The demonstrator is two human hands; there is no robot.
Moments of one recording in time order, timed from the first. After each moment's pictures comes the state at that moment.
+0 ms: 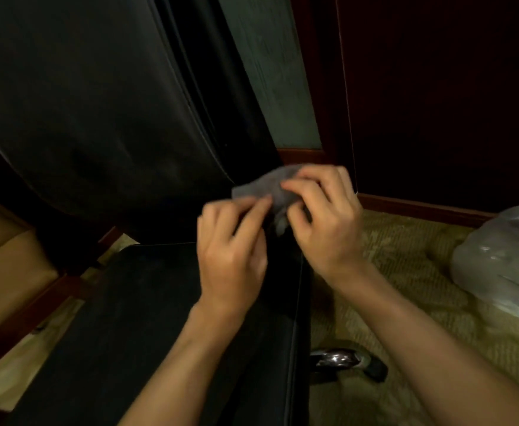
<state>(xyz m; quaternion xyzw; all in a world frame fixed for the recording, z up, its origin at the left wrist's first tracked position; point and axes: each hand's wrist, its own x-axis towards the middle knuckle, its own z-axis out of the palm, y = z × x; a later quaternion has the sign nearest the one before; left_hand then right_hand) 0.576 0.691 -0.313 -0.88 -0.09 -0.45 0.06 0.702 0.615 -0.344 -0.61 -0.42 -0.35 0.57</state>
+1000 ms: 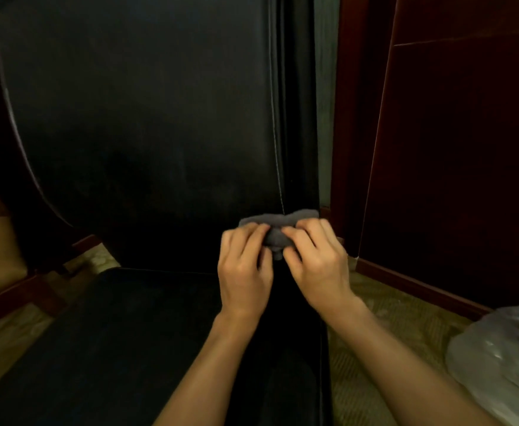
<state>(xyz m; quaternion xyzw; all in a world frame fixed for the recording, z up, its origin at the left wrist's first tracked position) 0.594 0.781 -0.360 -0.81 -0.18 -0.55 -0.05 0.703 0.694 -0.358 -0.64 -0.54 -0.34 0.43</state>
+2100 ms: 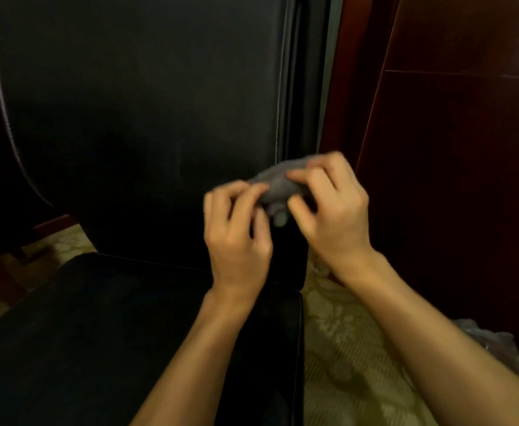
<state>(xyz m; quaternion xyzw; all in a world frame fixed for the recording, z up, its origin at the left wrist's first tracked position) 0.601 0.752 -0.298 -0.71 -0.16 -0.67 -0.09 0.713 0.673 -0.257 -0.56 -0.58 -0.40 0.44</state>
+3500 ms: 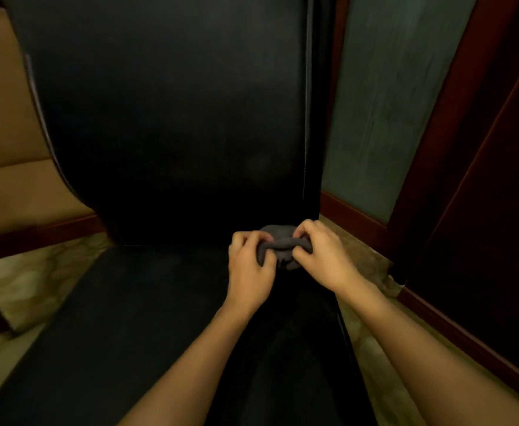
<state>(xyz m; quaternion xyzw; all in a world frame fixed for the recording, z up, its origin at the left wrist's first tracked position) 0.531 0.812 -0.382 -0.75 -0.40 -0.45 -0.26 0.687 0.764 -0.346 -0.70 -0.63 0.06 0.35</state>
